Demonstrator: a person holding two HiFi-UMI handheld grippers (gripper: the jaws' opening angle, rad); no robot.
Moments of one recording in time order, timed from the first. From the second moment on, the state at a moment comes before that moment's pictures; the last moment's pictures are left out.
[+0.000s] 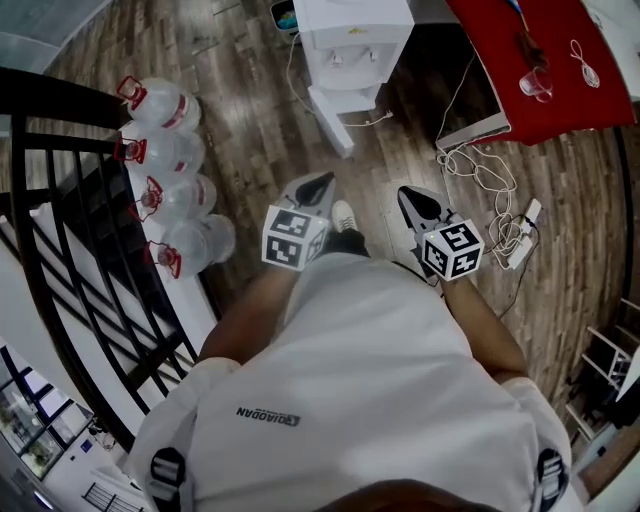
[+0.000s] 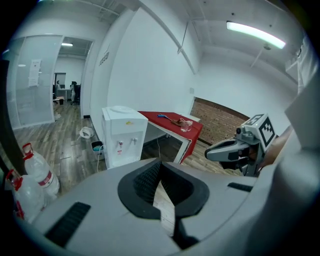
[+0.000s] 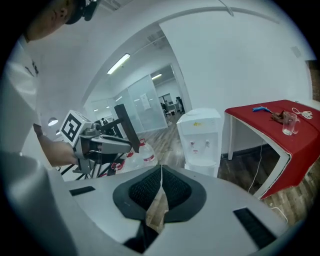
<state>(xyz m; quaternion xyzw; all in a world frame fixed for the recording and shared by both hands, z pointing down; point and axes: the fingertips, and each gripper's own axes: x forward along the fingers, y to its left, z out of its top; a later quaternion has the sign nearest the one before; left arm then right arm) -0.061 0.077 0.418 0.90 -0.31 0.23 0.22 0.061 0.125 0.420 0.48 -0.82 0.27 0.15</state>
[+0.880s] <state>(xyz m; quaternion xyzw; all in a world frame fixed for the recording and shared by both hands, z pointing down) -0.068 -0.031 0.577 0.83 -0.36 0.30 0.31 0.031 -0.020 0.689 0.41 -0.79 0.34 0.31</state>
